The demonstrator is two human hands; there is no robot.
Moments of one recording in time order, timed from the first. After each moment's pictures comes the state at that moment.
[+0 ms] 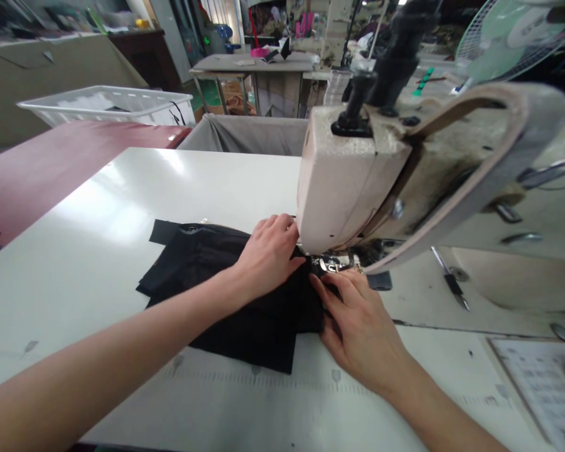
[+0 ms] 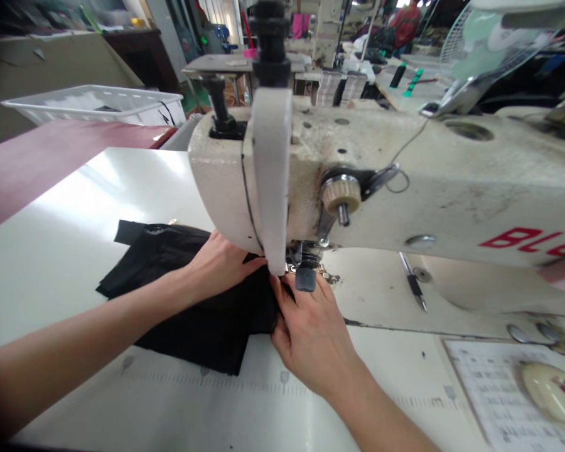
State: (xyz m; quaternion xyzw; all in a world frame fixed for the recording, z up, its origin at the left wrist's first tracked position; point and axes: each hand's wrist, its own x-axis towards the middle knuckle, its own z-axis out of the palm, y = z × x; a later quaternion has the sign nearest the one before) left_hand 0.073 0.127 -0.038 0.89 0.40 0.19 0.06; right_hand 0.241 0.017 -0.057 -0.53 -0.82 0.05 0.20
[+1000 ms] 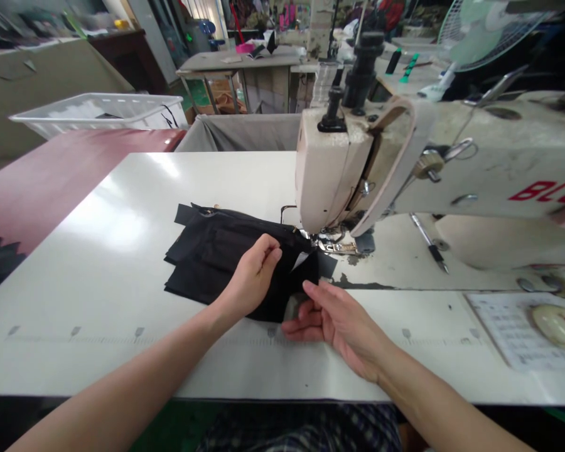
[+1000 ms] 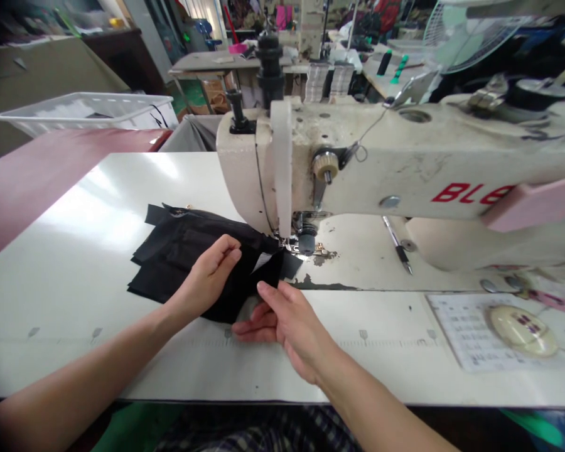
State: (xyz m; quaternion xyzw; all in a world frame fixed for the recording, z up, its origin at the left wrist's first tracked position) left_hand 0.036 0.081 -0.044 0.74 0.46 0.32 0.38; right_hand 0.188 -0.006 -0.029 -0.46 -0.14 0.76 0.44
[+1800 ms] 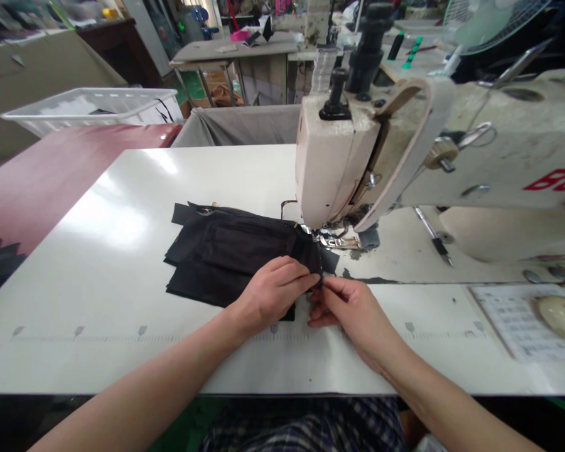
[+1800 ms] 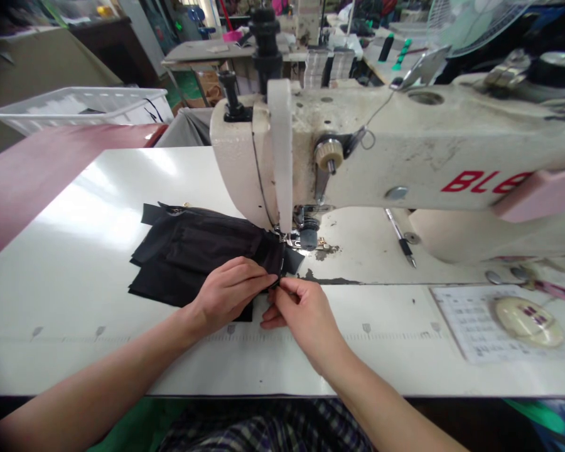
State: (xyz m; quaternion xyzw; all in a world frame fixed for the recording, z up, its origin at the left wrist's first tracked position) left_hand 0.041 0.071 -0.060 0.92 0.13 0.35 0.12; right_hand 0.195 -0.007 -0.039 -0.58 -0.27 0.64 0.44
